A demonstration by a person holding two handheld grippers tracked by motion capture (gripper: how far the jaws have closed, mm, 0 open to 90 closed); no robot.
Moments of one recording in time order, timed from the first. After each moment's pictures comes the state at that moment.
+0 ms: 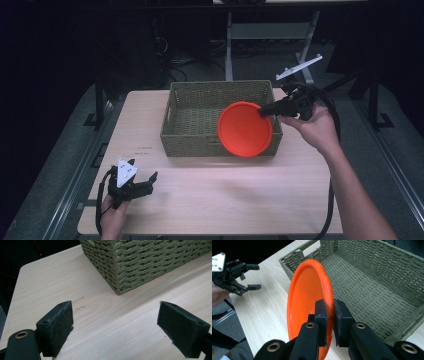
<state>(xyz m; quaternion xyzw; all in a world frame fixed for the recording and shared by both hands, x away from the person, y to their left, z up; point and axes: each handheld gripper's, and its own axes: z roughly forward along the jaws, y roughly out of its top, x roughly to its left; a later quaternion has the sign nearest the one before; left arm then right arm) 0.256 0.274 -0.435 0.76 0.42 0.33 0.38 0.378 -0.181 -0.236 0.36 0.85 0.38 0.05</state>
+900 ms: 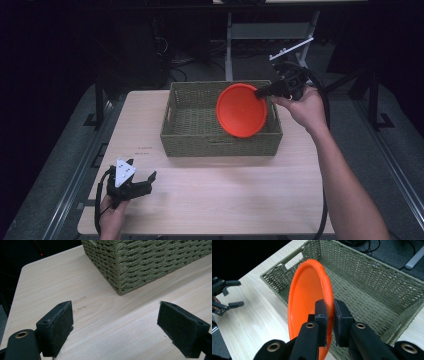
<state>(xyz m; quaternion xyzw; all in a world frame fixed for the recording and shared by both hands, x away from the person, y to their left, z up) 0.256 0.277 -0.435 0.75 0.42 0.33 0.38 0.424 -0.172 -0.224 0.40 0.83 0.37 0.06</state>
